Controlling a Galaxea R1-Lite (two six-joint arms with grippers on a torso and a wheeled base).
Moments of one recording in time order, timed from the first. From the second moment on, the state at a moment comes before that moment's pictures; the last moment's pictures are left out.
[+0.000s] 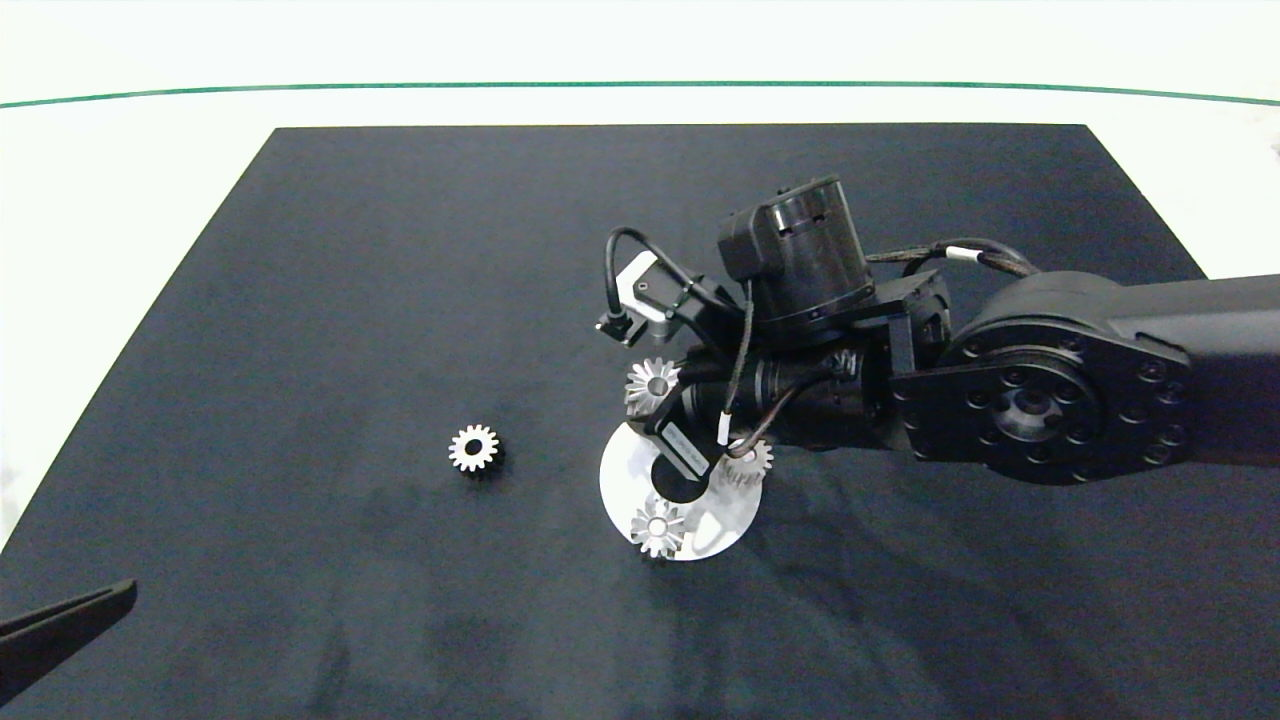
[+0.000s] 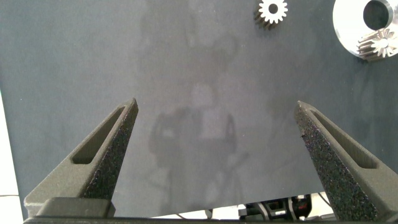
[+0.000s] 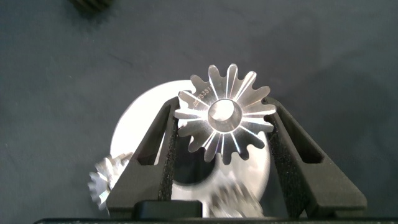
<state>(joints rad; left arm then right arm) -0.18 0.75 -0.84 0.51 0.03 -0.01 0.80 1.93 -1.54 0.13 -0.15 -0.37</state>
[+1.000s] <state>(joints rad) -0.18 0.76 -0.84 0.51 0.03 -0.01 0.37 1.74 -1.30 0.14 -0.13 -0.26</state>
